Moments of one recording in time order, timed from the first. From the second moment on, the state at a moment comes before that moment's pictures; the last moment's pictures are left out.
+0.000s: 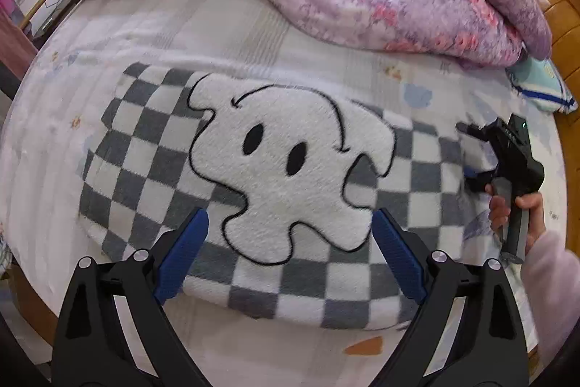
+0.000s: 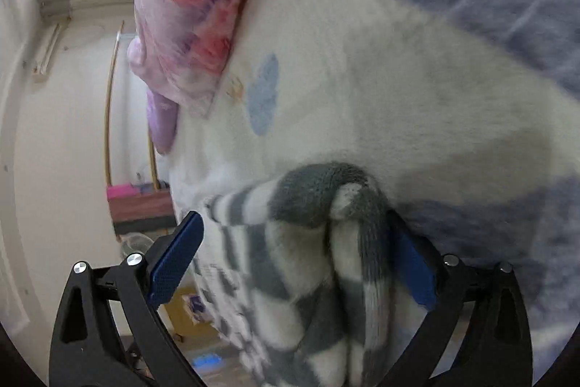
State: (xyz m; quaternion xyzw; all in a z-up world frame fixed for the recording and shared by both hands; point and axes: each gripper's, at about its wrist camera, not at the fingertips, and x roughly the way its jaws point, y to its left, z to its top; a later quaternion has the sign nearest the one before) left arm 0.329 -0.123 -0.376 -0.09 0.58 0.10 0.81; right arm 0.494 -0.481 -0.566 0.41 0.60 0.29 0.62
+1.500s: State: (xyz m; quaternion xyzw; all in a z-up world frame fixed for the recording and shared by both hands) left arm 0.568 -0.080 -0.551 -0.01 0.81 0.01 0.59; right arm 0.345 -0.383 -0.529 0.20 0.73 0.09 0.65
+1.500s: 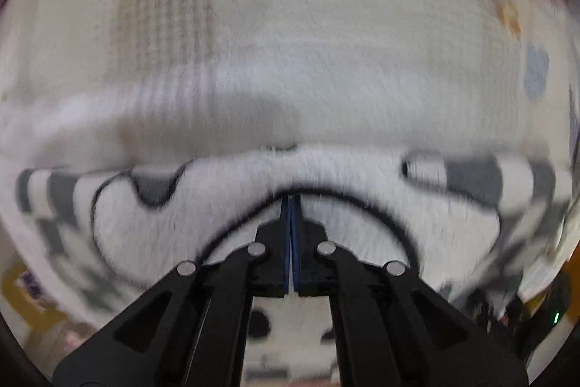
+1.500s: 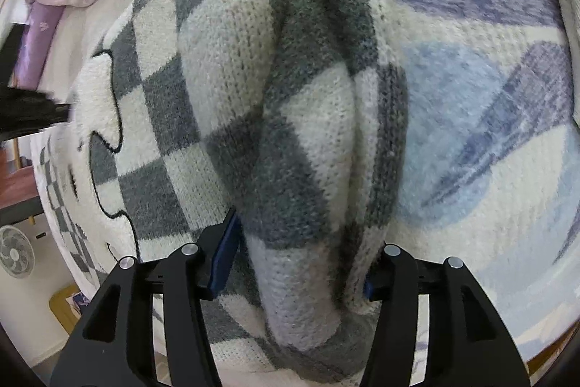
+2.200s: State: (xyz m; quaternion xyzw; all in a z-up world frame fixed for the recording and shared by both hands) left arm 0.471 -0.064 -0.534 0.02 0.82 0.02 0.58; right arm 0.346 -0.383 -0.534 0.23 0.73 0.10 0.64
